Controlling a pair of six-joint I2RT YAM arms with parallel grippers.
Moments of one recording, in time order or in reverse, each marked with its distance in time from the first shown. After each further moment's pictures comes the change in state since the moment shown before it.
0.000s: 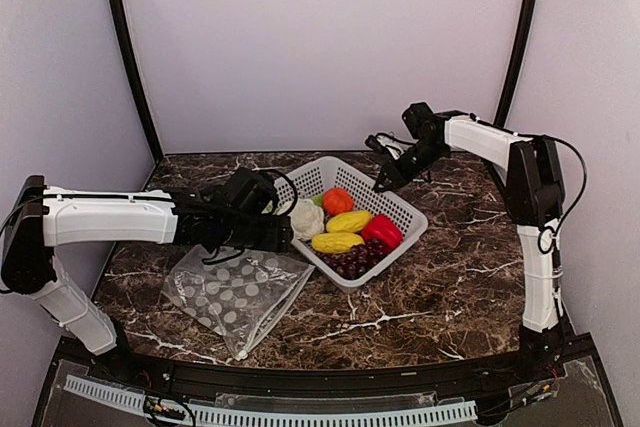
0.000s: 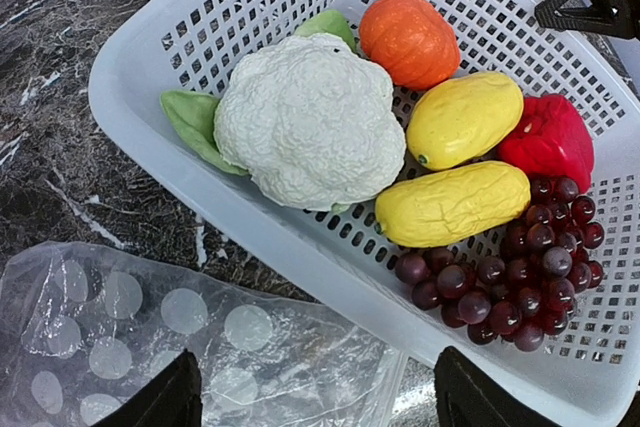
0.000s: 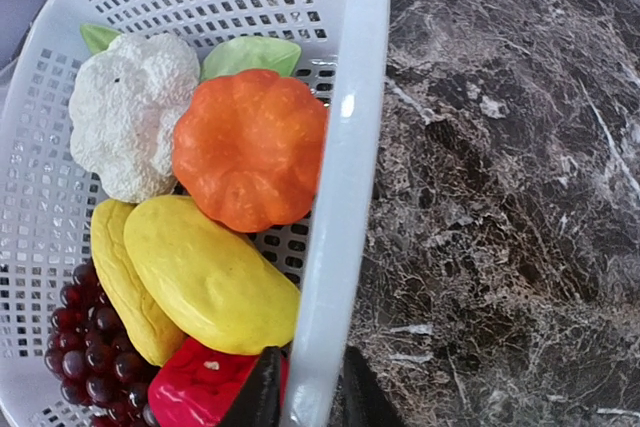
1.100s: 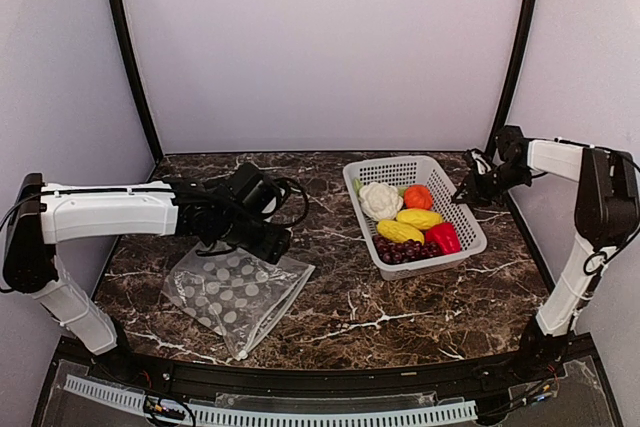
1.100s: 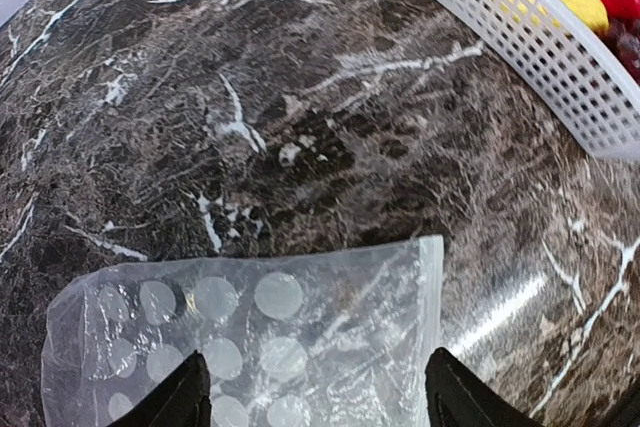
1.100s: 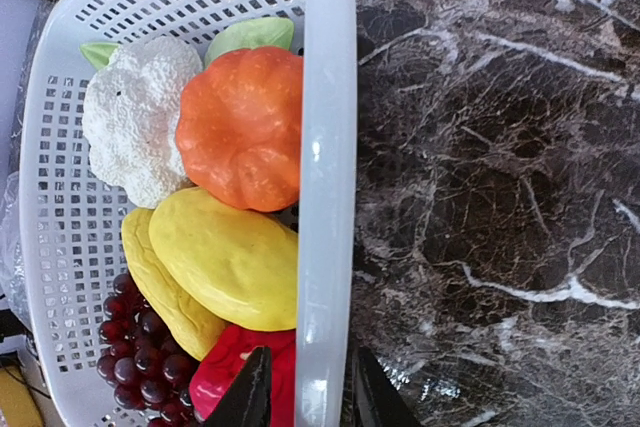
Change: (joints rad) left arm 0.003 0.013 0.070 -0.141 0.047 0.324; right arm -0.394 -0.453 -0.657 0.199 -0.003 0.297
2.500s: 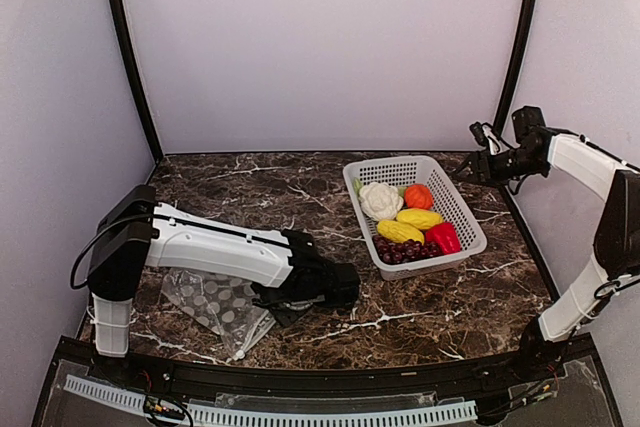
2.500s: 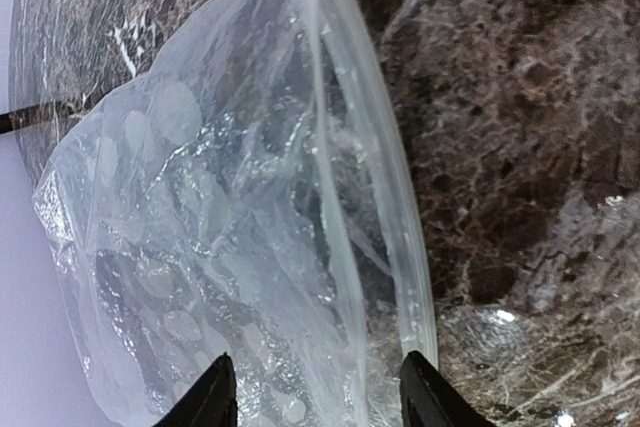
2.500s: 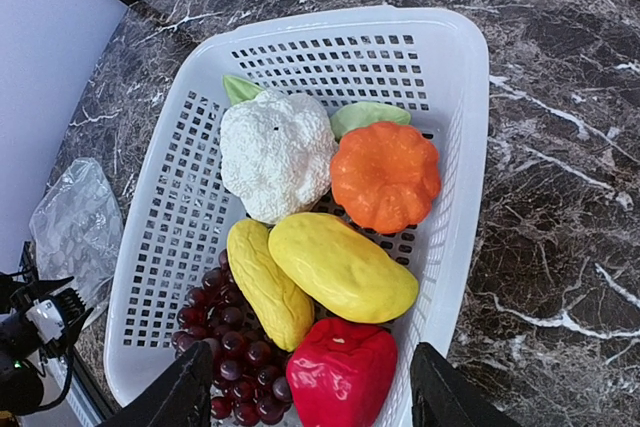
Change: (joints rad) left arm -0.348 0.500 0.379 -0.718 -0.273 -0.209; right arm -0.004 -0.217 -0.021 -0.001 -0.122 -0.076
